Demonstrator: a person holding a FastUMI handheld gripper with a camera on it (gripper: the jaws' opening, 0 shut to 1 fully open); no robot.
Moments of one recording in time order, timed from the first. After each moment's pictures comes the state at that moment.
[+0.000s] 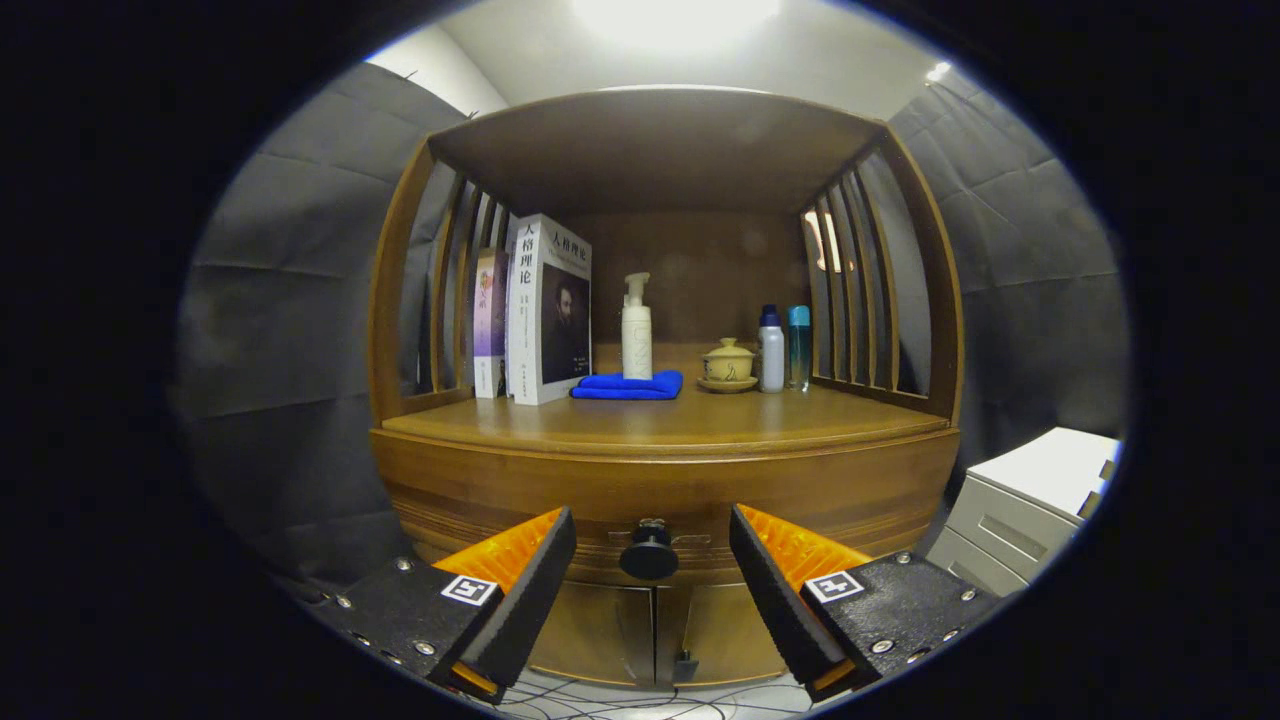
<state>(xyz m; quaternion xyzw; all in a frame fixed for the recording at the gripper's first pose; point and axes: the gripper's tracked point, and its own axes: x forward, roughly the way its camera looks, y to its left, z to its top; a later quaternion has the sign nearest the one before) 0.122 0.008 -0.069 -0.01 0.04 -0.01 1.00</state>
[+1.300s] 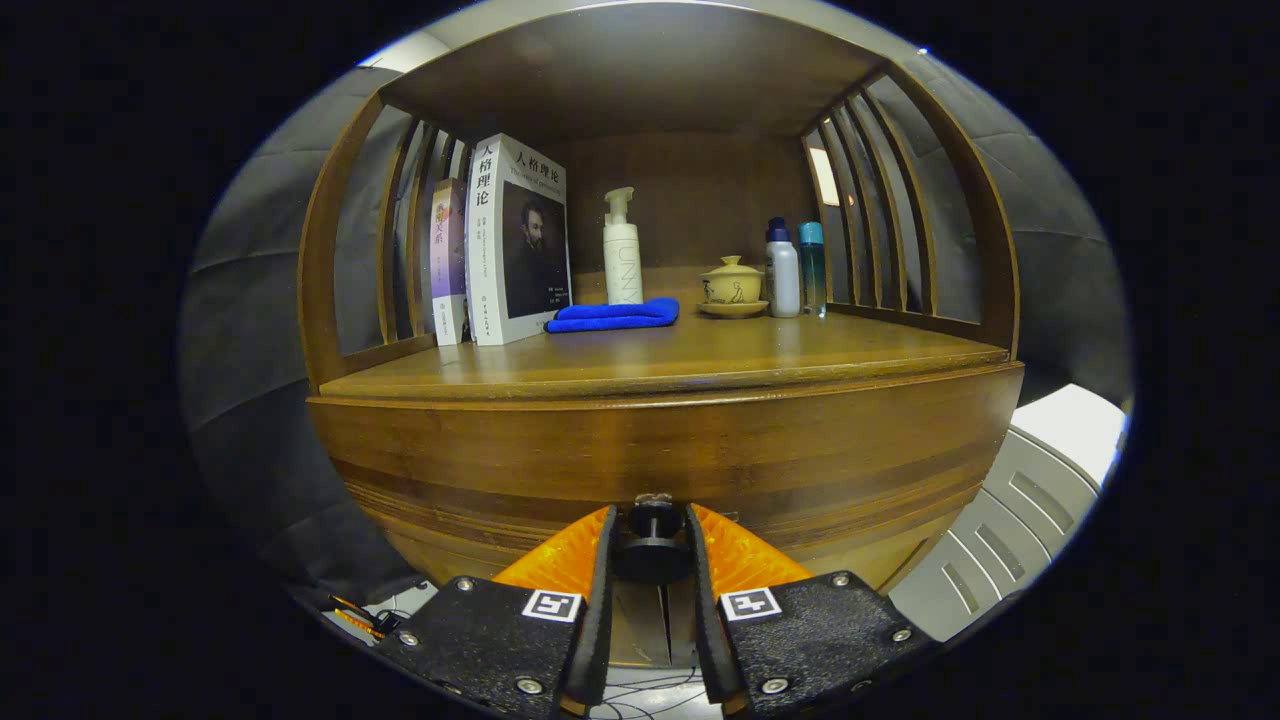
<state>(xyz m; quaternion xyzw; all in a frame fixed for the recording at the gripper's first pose) 0.162 0.007 -0.120 0.02 0.12 -0.03 0.99</state>
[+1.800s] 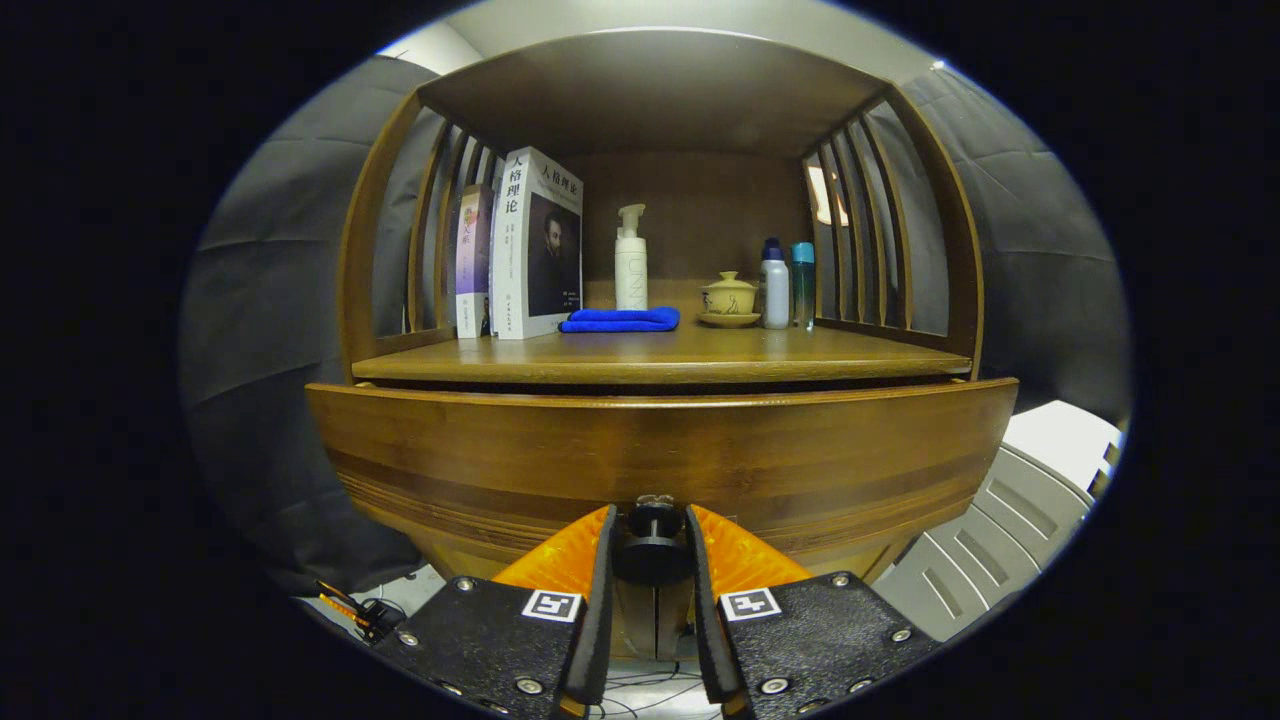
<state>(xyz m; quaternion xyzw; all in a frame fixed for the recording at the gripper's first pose) 0.118 0.011 -0.115 0.00 0.11 -0.02 0.99</state>
